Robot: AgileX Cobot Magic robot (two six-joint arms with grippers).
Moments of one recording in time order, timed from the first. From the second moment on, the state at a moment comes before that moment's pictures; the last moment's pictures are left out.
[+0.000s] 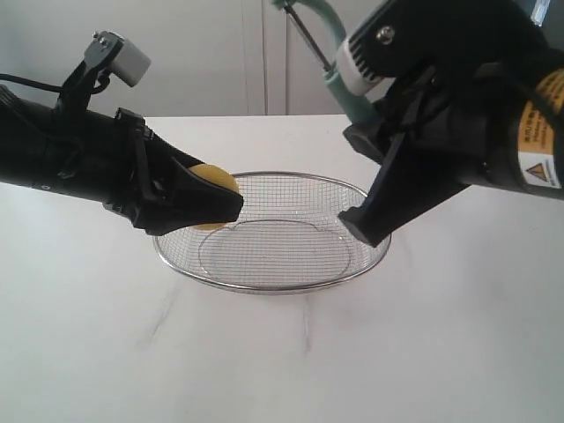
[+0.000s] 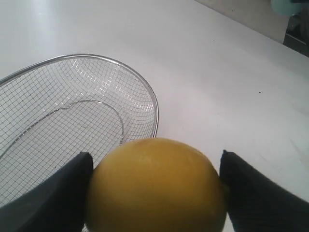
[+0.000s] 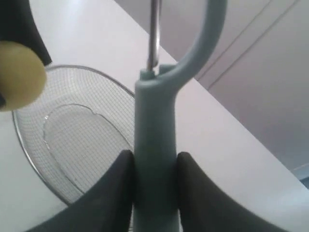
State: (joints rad) left arm -0.41 1.35 -0.91 -1.22 0.78 1.36; right arm 0.86 1.05 -0.89 -0.74 0.51 0.37
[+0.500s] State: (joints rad) left arm -0.41 1.35 -0.91 -1.22 0.81 1.36; right arm 0.80 1.27 -0.86 -0.80 0.50 0.40
